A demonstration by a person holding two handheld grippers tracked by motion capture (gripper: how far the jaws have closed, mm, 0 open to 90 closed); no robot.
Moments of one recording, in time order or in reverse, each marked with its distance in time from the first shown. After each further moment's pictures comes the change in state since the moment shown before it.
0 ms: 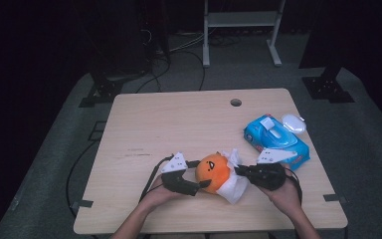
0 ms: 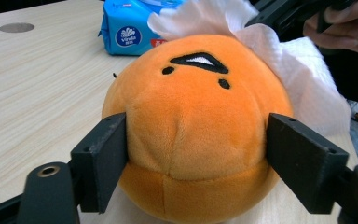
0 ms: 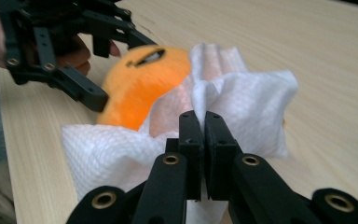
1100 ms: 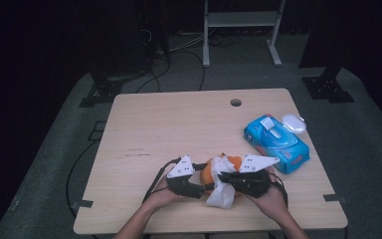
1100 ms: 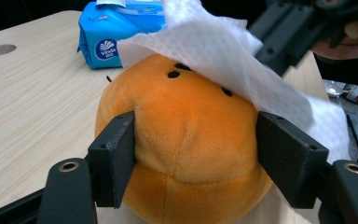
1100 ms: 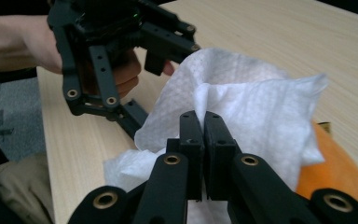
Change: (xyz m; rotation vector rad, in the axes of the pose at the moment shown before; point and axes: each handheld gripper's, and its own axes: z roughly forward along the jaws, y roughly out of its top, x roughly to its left) left arm -0.015 0.007 0.007 0.008 -0.026 0.079; right arm 0.040 0.016 0.019 -0.017 0.067 -0.108
